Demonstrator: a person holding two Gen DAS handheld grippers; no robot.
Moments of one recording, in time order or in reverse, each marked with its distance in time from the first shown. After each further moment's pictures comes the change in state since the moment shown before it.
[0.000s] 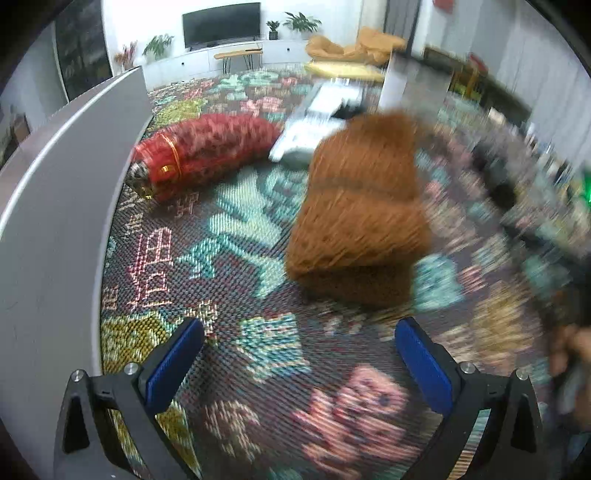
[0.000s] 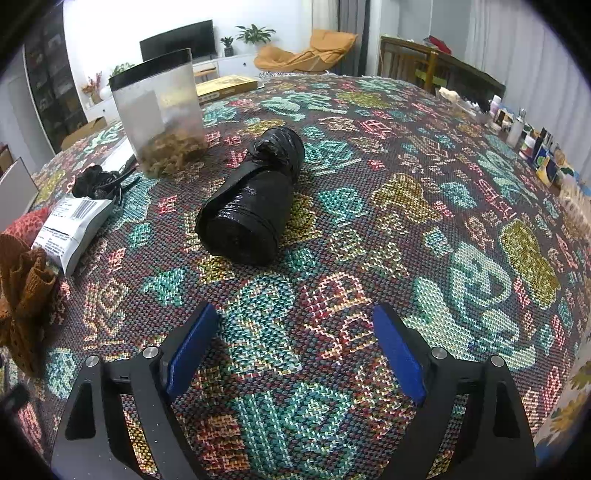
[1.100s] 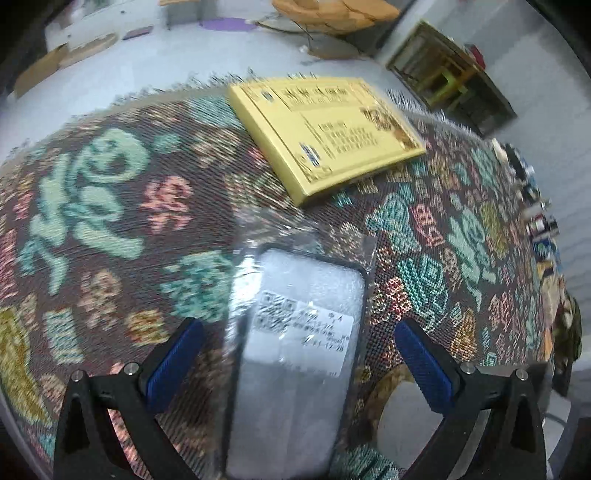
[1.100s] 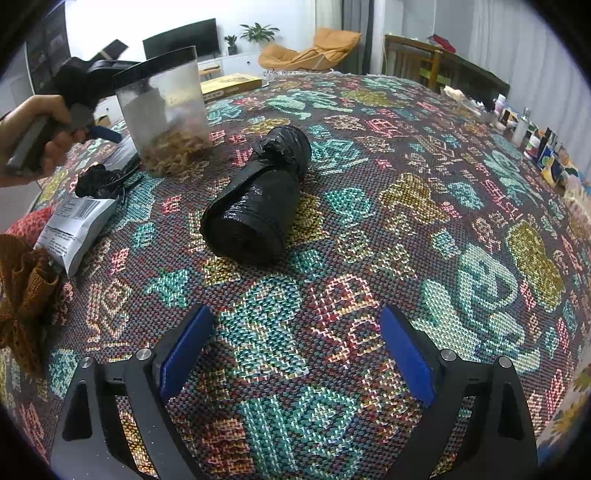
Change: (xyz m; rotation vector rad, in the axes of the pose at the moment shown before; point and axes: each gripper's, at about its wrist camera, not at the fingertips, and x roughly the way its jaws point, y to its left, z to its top) left arm 0.230 -0.022 0.343 -0.016 0.299 -0.233; right arm 0.003 0.003 0.001 -0.002 0.006 0.016
